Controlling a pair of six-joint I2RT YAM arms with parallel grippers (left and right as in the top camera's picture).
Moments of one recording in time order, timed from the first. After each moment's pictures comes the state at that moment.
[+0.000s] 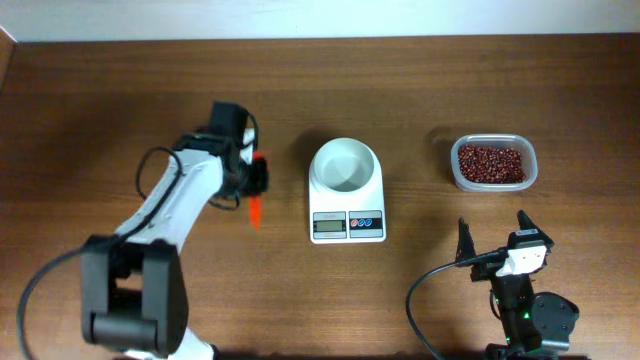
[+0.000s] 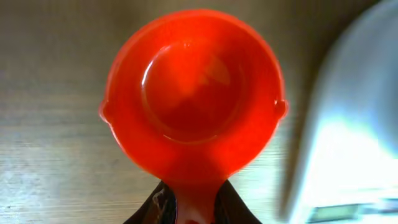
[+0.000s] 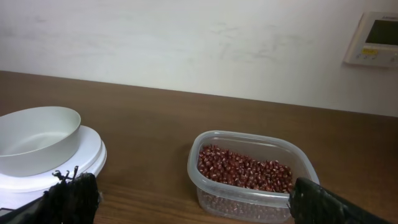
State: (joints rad) left arm -0.14 1.75 1.23 -0.82 0.14 -0.24; right arm -0.12 0.01 0.01 -0.05 -0.23 -0.07
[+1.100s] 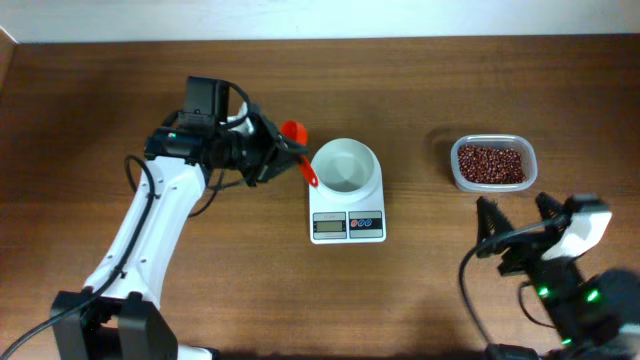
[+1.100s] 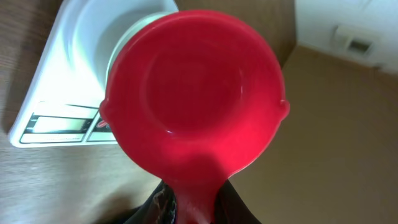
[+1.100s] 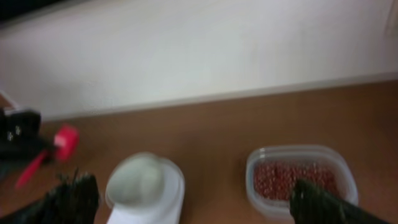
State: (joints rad) left arm -0.13 1.59 1.32 -0.75 0.78 -0.98; right arm -0.12 0.46 0.78 -0.57 -0.33 0.20
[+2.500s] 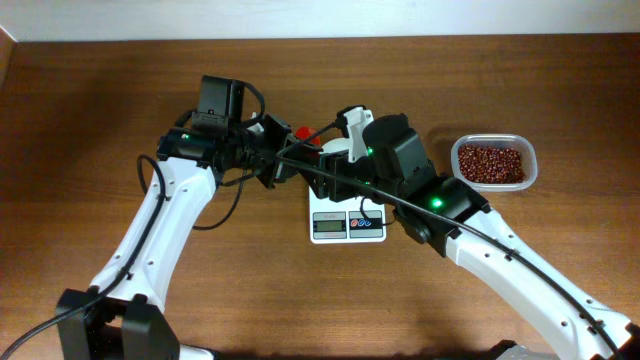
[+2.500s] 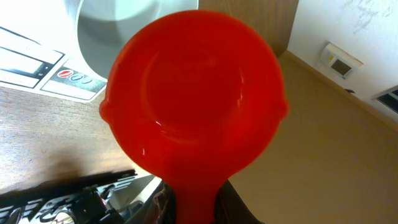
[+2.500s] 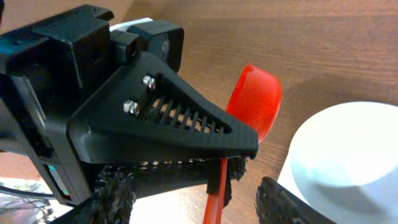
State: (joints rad) left arm -0.20 1.59 1.32 -0.71 0.82 -1.31; right arm 0.64 1.45 1.17 -0.31 -0.27 0.52
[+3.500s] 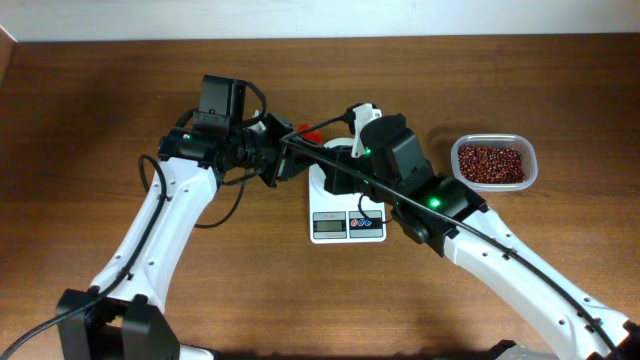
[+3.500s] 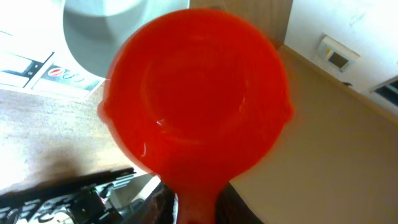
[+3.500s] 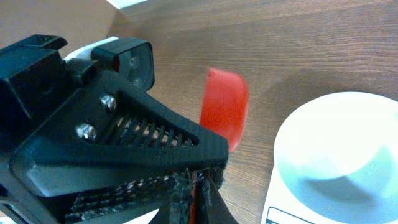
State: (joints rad) left arm -0.20 1.59 1.32 -0.69 0.83 -1.30; right arm 0.64 1.45 1.17 -0.31 -0.18 0.63
